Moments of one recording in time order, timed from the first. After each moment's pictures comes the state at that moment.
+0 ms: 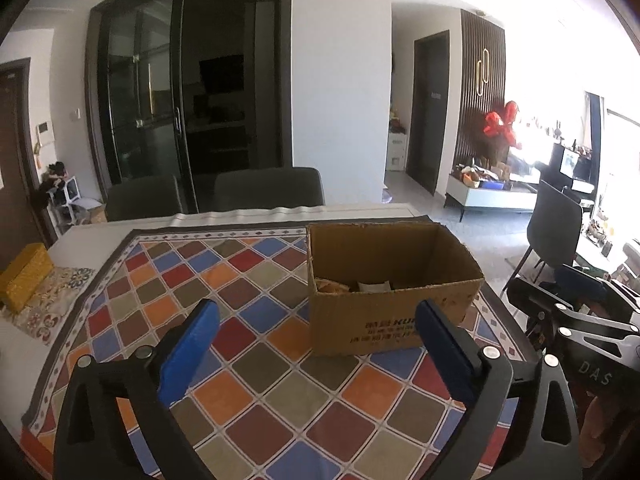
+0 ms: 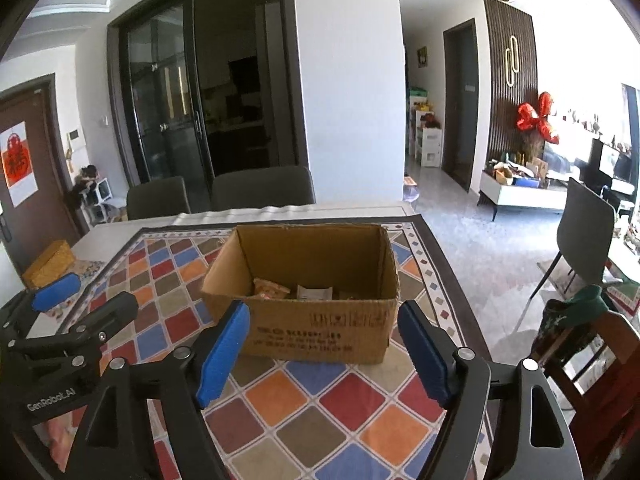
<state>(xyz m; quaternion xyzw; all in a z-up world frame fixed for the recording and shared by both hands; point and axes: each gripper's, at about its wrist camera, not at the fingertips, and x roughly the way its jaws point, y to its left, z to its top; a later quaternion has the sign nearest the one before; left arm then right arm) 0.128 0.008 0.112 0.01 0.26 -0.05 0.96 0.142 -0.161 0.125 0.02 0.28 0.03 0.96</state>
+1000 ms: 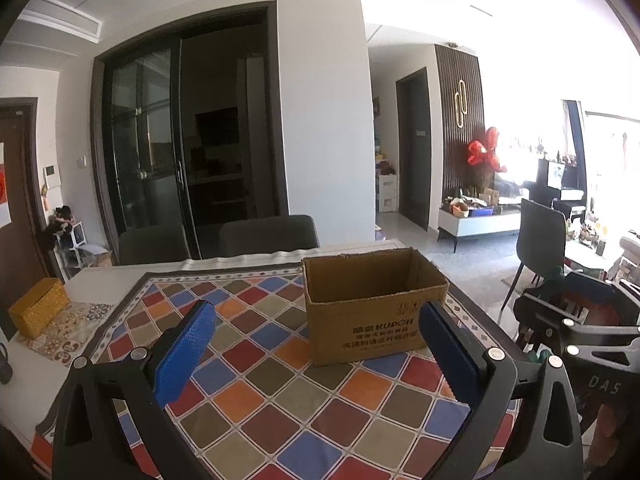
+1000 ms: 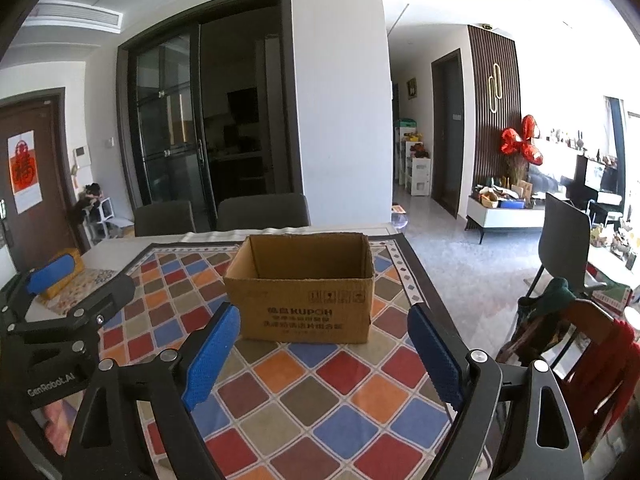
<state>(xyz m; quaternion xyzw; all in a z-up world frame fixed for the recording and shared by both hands) 0.034 0.005 0.132 0.04 0.17 -0.06 0.98 0.039 -0.168 0.141 0.01 0.22 0.01 0.97</state>
